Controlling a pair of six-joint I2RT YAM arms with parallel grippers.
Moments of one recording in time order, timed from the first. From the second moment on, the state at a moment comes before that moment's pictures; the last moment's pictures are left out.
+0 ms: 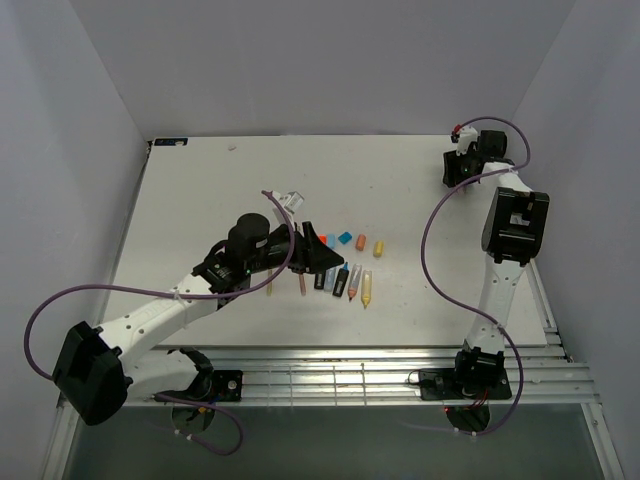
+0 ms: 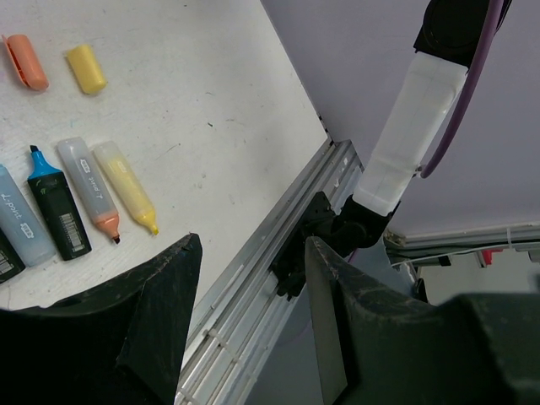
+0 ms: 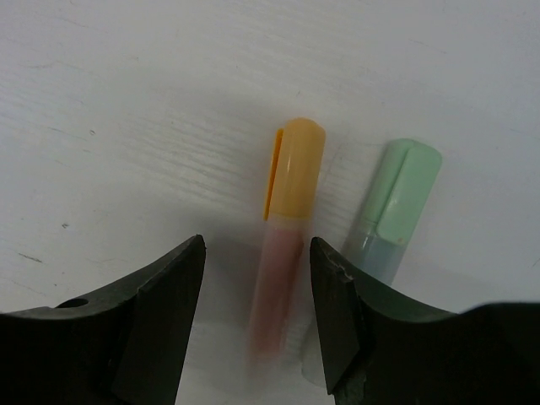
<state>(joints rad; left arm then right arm) -0.72 1.14 0.77 0.11 0.41 -0.75 -0.15 2.38 1.90 -0.29 -0.34 -0.38</state>
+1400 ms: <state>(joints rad) -0.71 1.07 0.80 0.14 0.50 -0.90 0.43 0.86 0.49 0.12 -0.68 0.77</state>
